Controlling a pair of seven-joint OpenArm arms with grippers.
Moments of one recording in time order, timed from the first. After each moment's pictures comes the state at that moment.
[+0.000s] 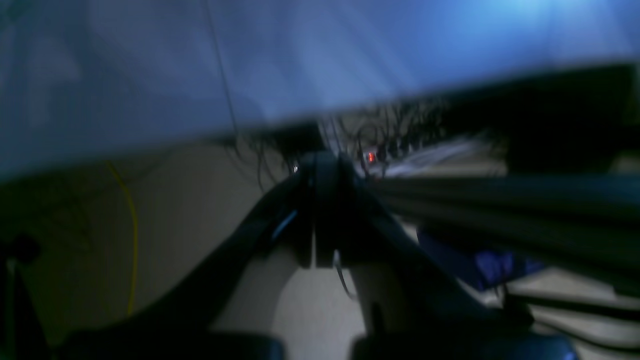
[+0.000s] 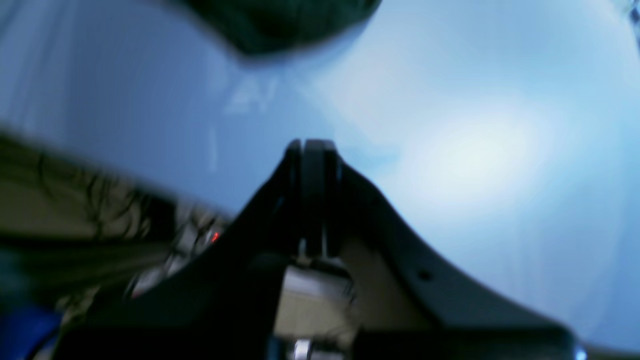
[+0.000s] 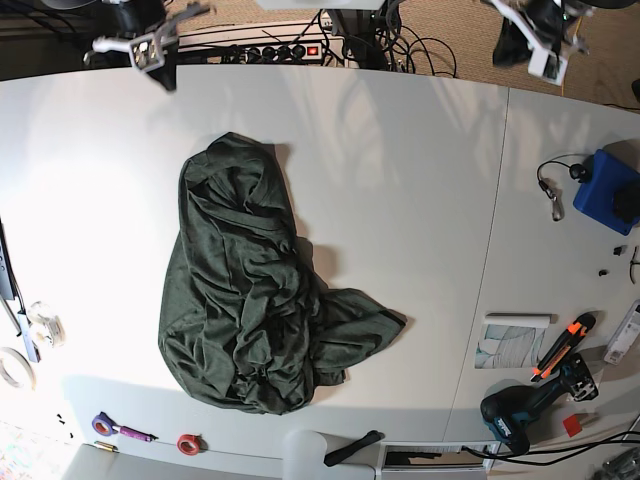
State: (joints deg) left arm 58.4 -26.3 -12.0 121.5 -30.4 -17.1 24.4; right arm -61.0 21.9 10.0 120.6 1.0 1.7 -2.6
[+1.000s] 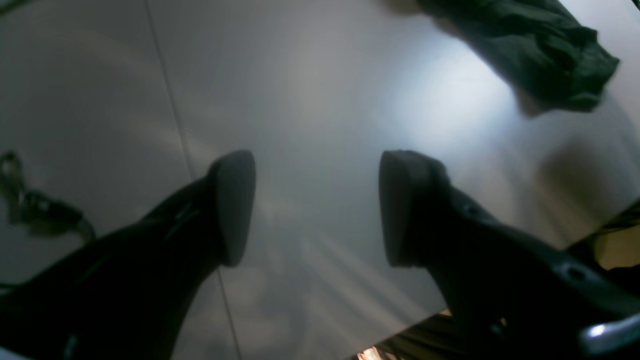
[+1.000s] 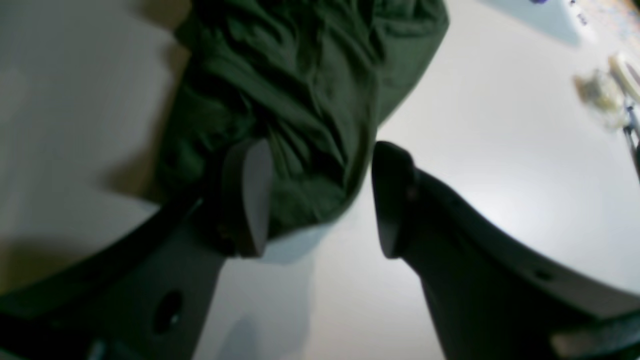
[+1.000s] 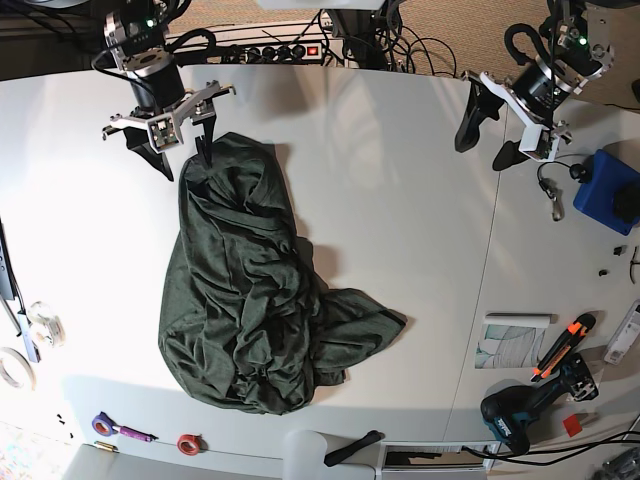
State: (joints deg) left arm 35.2 -19.5 -11.8 113.1 -30.2 -29.7 23.3; right arm -36.2 12.9 10.1 114.4 -4.8 15.0 -11.8
